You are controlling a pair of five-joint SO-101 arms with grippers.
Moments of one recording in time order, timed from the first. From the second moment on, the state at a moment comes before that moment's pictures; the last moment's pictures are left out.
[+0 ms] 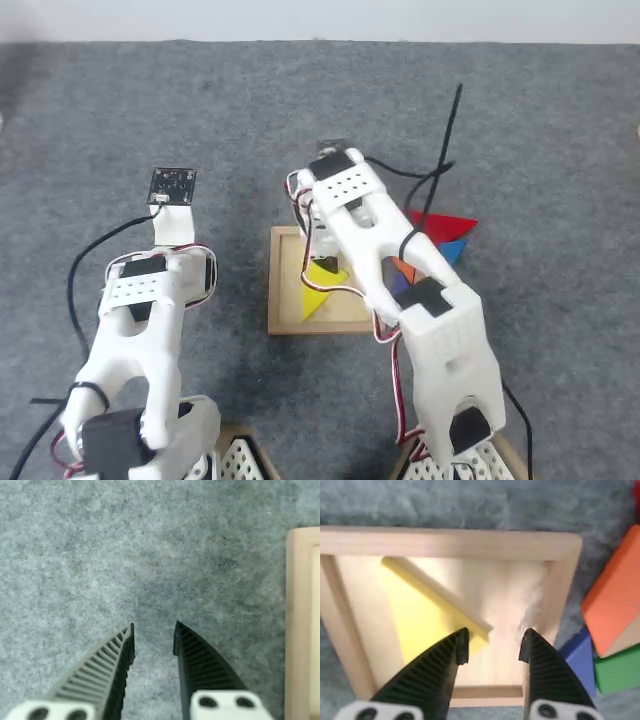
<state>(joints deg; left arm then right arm) -15.6 -19.5 60.9 41.3 -5.8 -33.1 36.1 -18.9 87.8 -26.2</state>
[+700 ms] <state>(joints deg) -15.6 -19.5 61.1 41.3 -5.8 -42.4 37.9 -22.3 86.4 -22.9</state>
